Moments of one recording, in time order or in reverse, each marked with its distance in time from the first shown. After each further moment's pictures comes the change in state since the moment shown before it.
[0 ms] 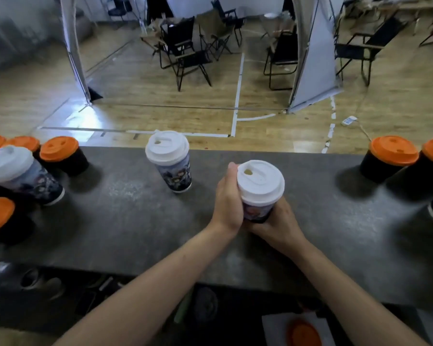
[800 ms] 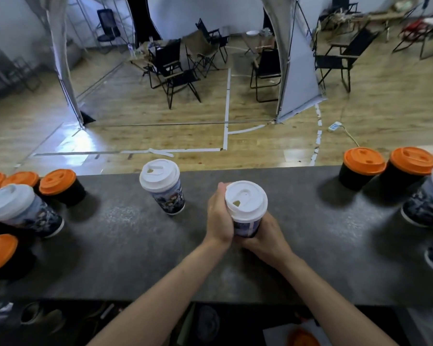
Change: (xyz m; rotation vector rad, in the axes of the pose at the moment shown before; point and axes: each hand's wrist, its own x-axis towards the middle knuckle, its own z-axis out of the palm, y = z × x) left_hand 0.007 0.009 0.010 0.023 -0.004 -0.004; right_hand 0.003 -0.009 -0.005 -0.021 0.053 0.072
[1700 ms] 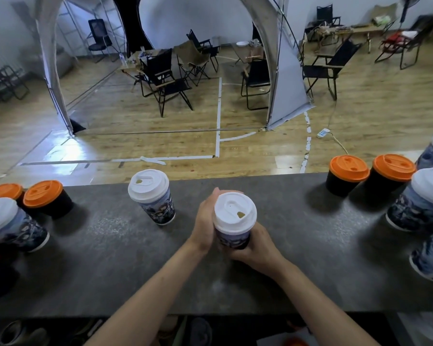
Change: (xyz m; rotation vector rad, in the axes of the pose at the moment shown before) left_hand 0.005 0.013 -0.012 0.047 -0.282 -0.017; right_hand -0.002 0.005 -0.004 -0.024 -0.069 -0.002
